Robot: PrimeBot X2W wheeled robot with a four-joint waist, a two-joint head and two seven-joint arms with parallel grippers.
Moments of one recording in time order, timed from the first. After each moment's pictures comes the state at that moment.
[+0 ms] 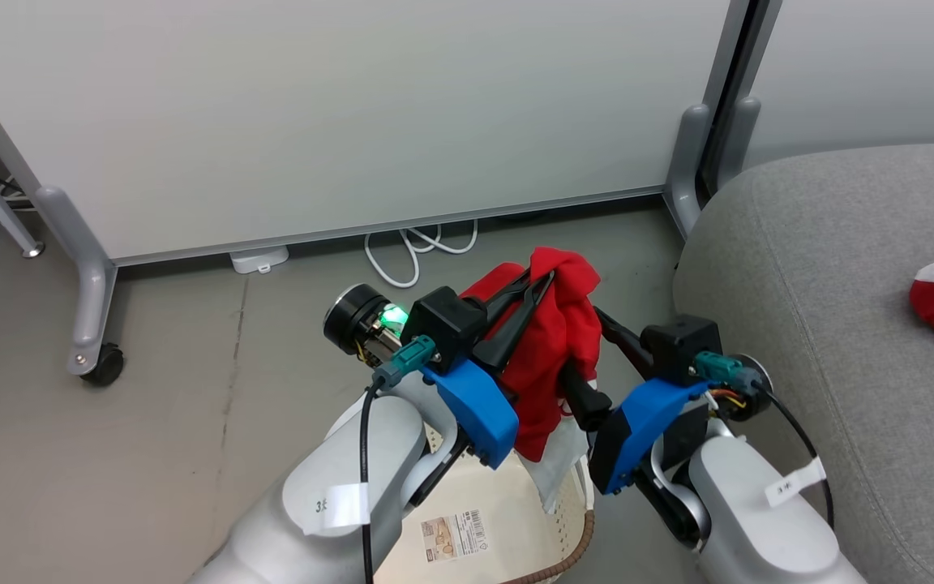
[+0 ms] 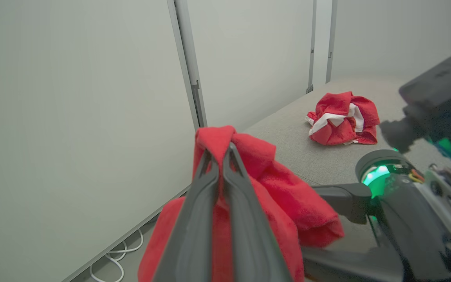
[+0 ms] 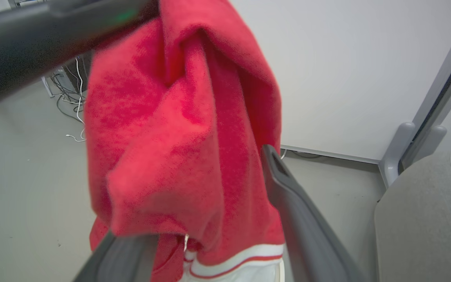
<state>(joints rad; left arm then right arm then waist) -0.68 0.06 -0.84 0.64 -0.47 -0.13 -0.26 -0.46 -0.05 0.38 0.55 0.28 0.13 -0.08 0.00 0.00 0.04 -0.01</state>
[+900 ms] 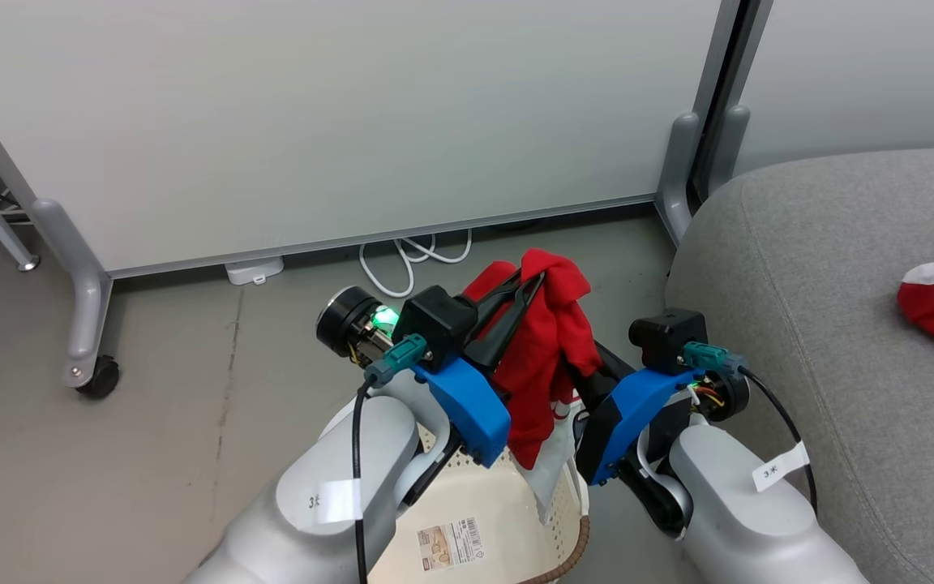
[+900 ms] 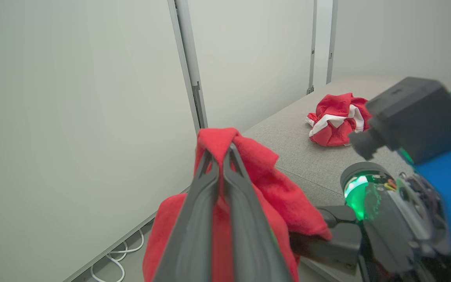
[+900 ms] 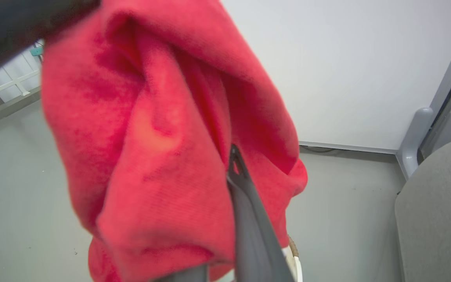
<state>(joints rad) -0.68 0.06 -0.84 0.66 -0.49 -0.13 -0.26 -0.62 -0.05 0.55 0.83 0.49 0.13 -0.21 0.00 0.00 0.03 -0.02</state>
